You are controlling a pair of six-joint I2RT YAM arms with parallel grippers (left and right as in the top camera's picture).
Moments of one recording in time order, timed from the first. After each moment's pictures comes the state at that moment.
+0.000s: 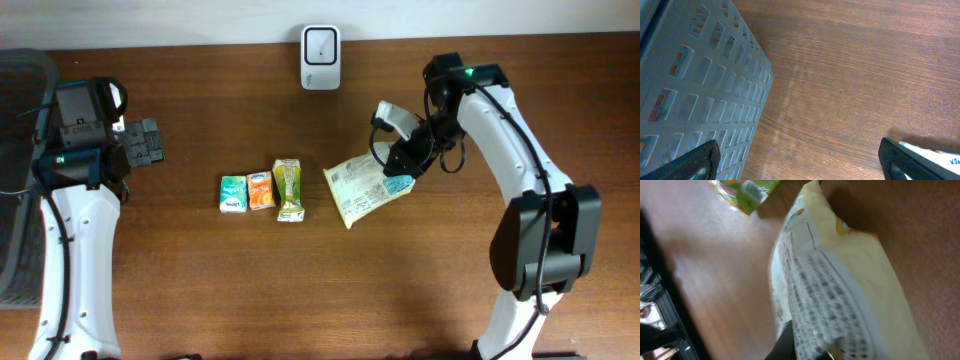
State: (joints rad) left arm 0.16 1.47 1.40 -0.83 -0.26 0.01; right arm 0.13 2.03 1.74 -1.32 -0.55 -0.72
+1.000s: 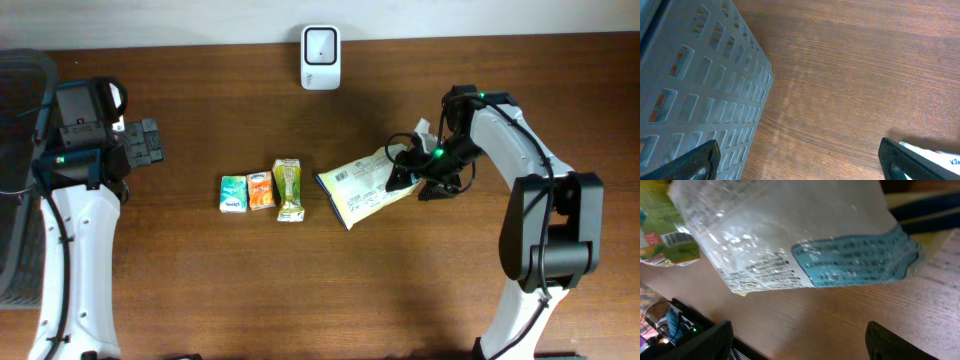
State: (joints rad) left arm 0.16 1.47 1.40 -0.83 -0.26 0.01; right arm 0.04 2.06 1.53 -1.21 -0.55 0.00
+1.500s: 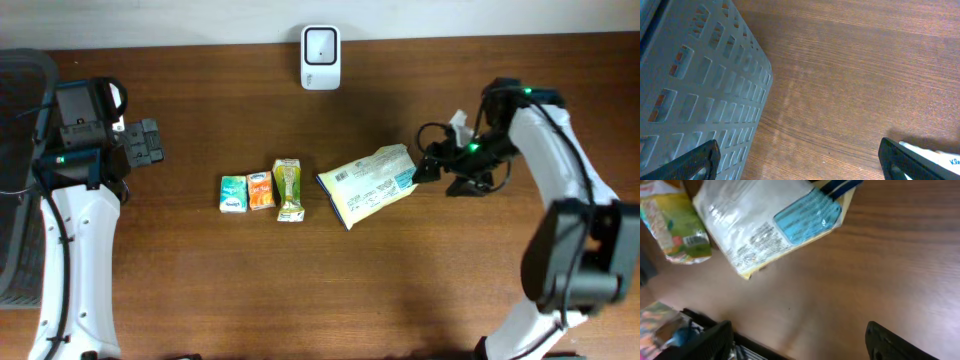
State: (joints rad) left arm 0.16 1.47 1.40 -0.83 -0.26 0.01; right arm -0.07 1.90 1.55 -1.33 -0.51 -0.01
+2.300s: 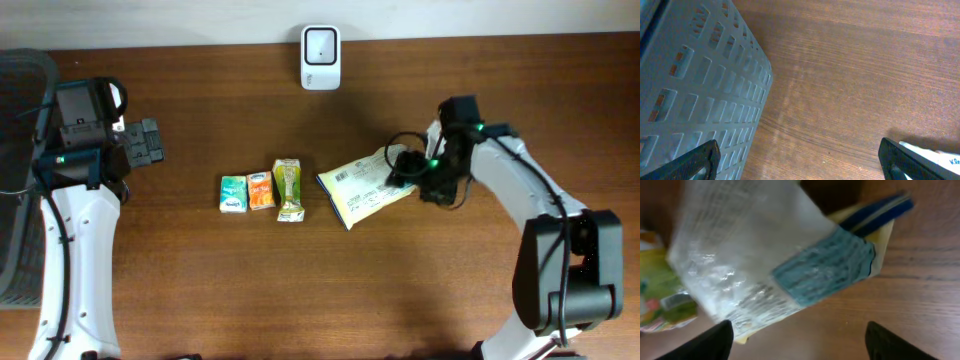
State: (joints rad) left arm 0.16 1.47 1.40 -0.83 -0.26 0.01; right arm 0.09 1.83 1.22 -0.80 -0.42 0.42
